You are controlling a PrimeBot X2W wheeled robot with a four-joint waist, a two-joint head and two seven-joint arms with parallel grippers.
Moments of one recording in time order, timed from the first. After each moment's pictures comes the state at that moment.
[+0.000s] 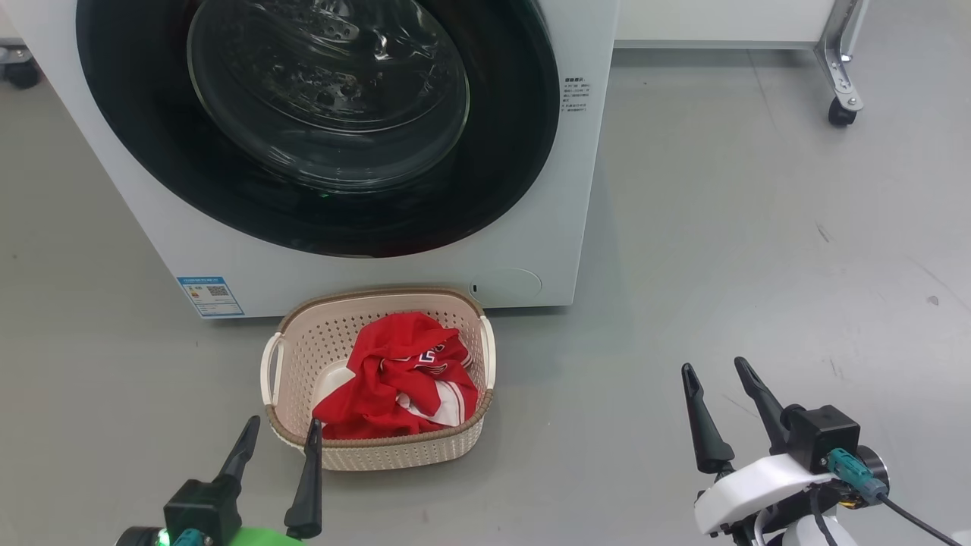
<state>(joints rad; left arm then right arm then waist) 0.11 0.11 -0.25 0.05 -0.35 0.10 -0.13 -0.03 -0.06 0.22 0.29 0.32 0.02 -0.25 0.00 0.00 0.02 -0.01</state>
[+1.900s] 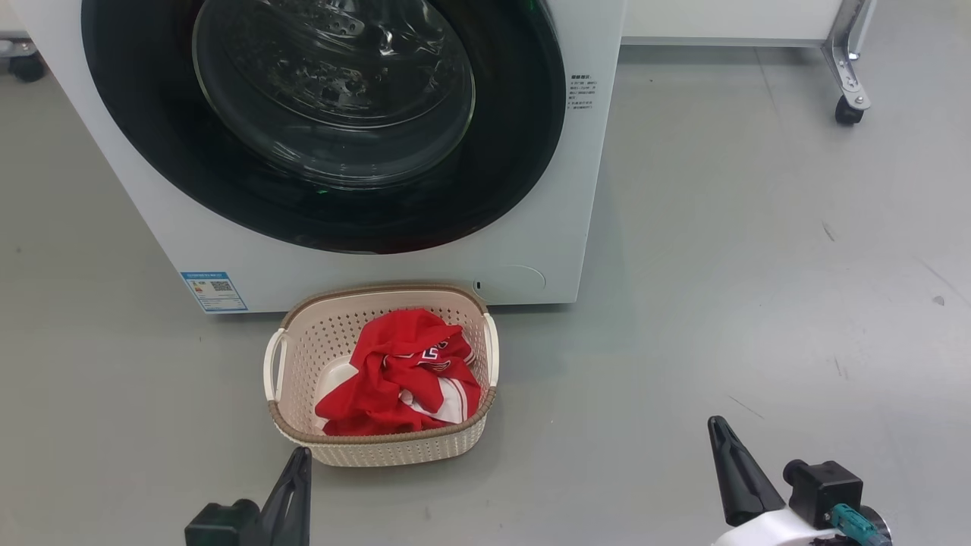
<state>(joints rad) 0.15 0.09 -0.27 0.06 -0.34 0.11 -0.12 0.12 -0.06 0.23 0.22 0.33 0.00 -0.24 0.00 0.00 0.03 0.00</state>
